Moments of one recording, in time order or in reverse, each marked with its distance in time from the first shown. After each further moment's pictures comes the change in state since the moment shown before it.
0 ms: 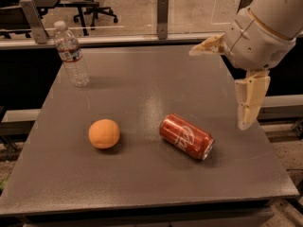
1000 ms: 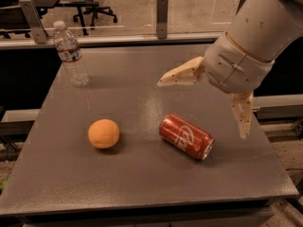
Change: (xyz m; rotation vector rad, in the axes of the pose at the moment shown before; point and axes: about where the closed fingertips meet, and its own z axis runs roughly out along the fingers) arm -0.037 0.025 0.028 -0.060 -0.071 -0.649
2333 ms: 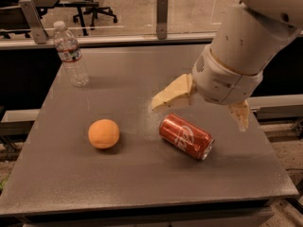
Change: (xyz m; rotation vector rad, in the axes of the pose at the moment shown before) arm -0.013 0.005 0.016 -0.105 0.045 -0.429
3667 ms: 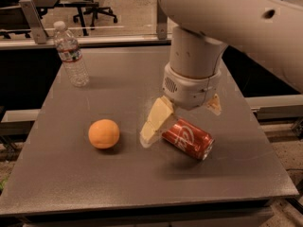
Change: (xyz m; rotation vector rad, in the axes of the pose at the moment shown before) arm 0.005 -0.013 0.042 -0.161 -0.182 -0.555
